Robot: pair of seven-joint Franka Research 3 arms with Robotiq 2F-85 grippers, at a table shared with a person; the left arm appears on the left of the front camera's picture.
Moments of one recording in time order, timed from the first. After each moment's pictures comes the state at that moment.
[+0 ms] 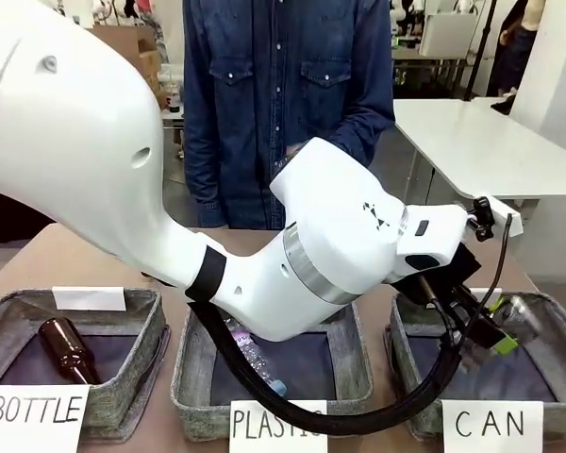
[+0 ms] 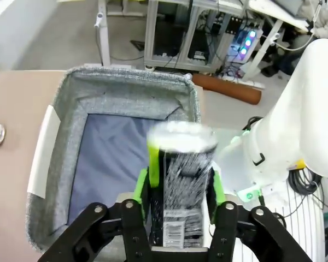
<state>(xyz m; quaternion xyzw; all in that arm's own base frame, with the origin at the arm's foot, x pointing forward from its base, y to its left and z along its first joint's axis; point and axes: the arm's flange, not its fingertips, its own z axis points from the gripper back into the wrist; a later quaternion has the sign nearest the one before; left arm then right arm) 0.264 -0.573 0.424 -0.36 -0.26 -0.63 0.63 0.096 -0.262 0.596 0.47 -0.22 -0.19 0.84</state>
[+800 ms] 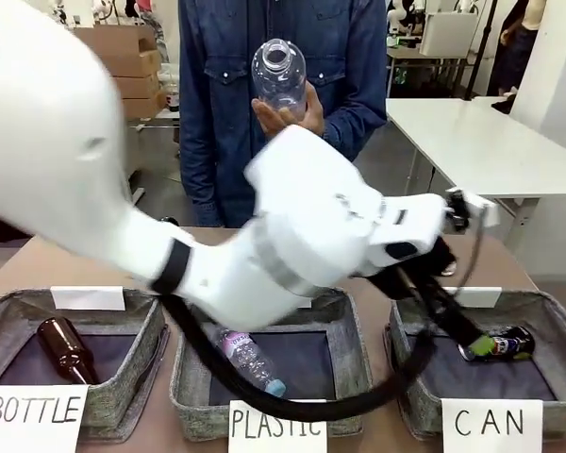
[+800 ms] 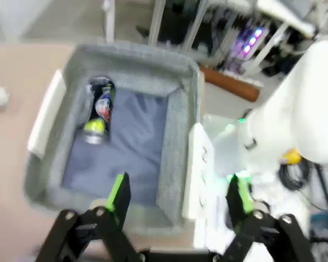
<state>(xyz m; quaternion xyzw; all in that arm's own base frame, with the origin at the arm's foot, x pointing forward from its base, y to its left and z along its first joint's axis) 0.261 -0.531 0.433 -0.36 -0.22 -0.60 0.68 0.109 -0.250 0.609 0.46 -0.22 -0.18 0.84</state>
